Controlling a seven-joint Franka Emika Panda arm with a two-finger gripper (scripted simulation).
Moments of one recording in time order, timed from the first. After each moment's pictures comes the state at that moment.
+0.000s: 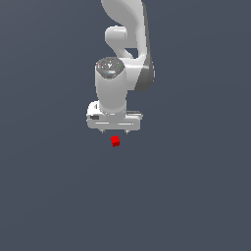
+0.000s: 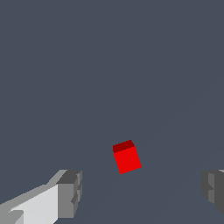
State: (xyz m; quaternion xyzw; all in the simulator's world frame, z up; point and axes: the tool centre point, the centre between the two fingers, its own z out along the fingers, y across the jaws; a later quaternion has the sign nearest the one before) arm -0.012 -0.045 0.169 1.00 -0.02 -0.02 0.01
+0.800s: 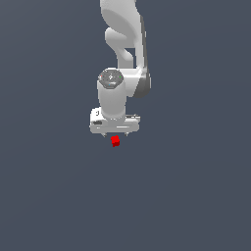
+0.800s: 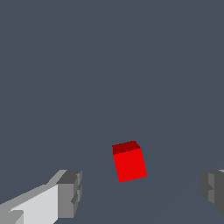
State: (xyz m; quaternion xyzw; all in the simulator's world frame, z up) arm -0.027 -0.046 0.128 1.00 0.03 -0.01 0.01
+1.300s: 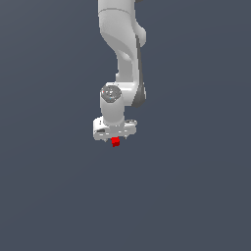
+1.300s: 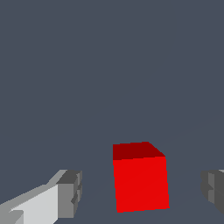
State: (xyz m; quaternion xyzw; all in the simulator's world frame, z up) arm -0.048 -0.050 0.057 0.99 0.10 0.00 0.00
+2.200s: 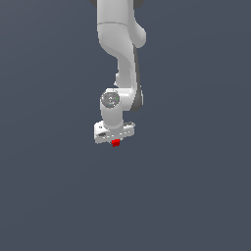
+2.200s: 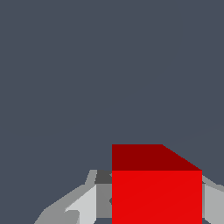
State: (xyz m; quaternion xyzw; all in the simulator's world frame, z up) arm -0.057 -0.054 0.022 0.99 0.14 0.00 0.00
